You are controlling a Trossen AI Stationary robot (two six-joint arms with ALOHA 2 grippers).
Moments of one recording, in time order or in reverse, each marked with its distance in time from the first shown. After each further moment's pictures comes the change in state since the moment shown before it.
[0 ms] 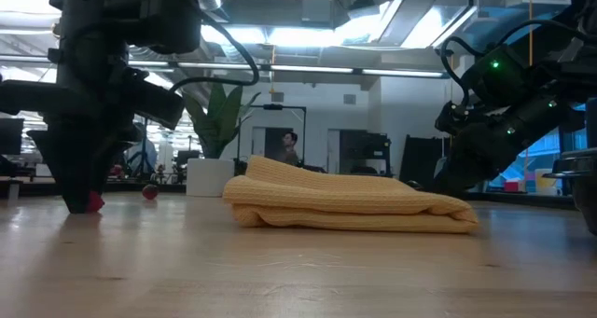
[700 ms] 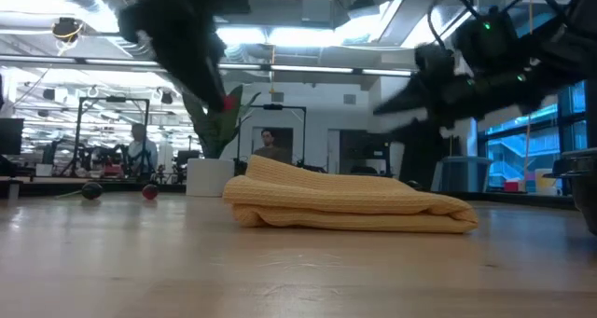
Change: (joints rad) left arm 0.000 -0.102 0.268 0.024 -0.358 0.354; right arm 0.005 0.000 0.112 0.266 -0.088 0.507
